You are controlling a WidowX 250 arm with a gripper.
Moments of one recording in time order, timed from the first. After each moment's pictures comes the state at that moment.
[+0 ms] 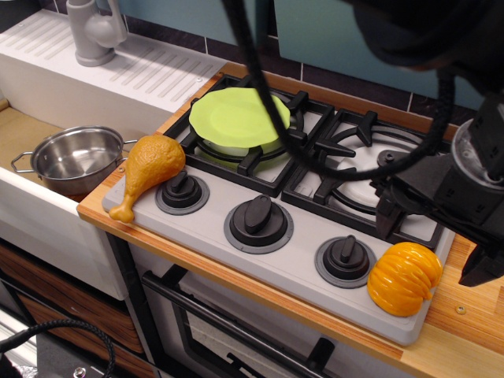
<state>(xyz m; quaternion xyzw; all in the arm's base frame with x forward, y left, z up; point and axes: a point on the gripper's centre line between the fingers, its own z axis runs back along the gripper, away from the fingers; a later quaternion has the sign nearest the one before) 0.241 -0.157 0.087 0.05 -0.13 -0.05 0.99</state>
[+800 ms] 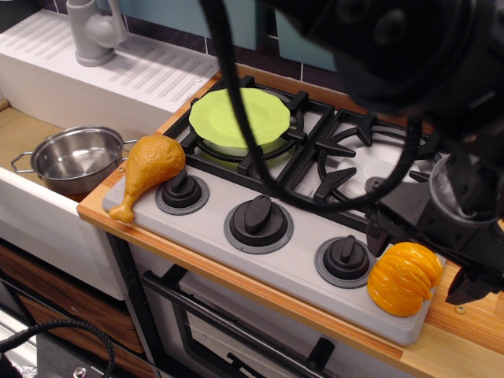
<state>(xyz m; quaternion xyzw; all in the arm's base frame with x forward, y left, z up) 0.241 -0.153 0.064 0.04 -0.15 -0.06 0.99</state>
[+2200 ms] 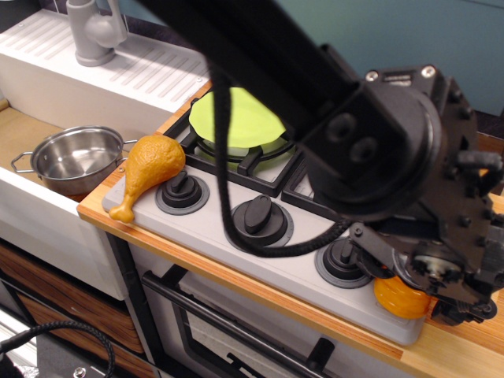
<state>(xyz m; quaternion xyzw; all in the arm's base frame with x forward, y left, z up) 0.247 -0.154 0.020 0.02 -0.24 -0.07 0.97</state>
